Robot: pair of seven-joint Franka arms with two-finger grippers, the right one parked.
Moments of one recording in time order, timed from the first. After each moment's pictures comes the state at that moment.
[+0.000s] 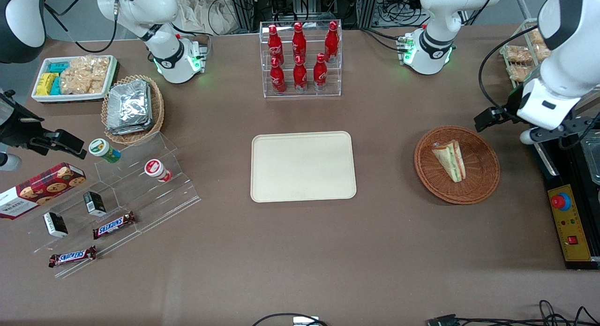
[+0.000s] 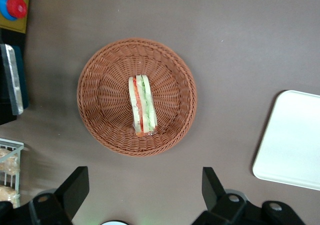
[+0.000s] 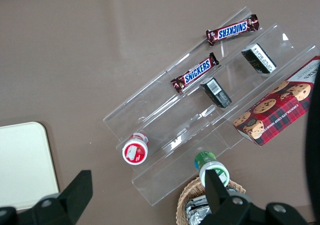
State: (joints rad) arm 0.05 -0.11 -0.13 -1.92 0.00 1.71 -0.31
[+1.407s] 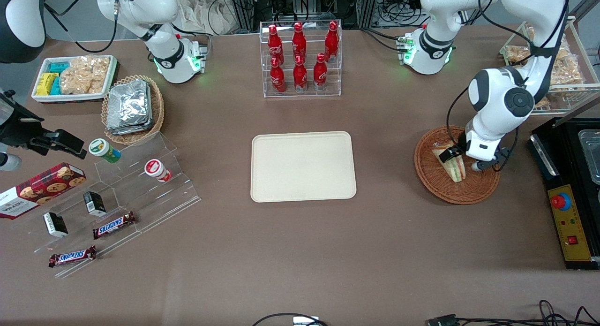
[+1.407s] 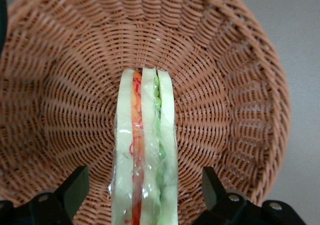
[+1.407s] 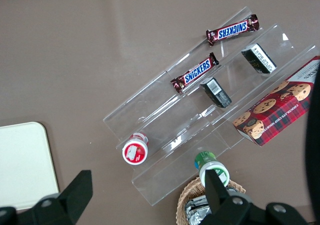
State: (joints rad) arm 0.11 0.10 -0.13 -2.50 0.00 2.58 -0.46
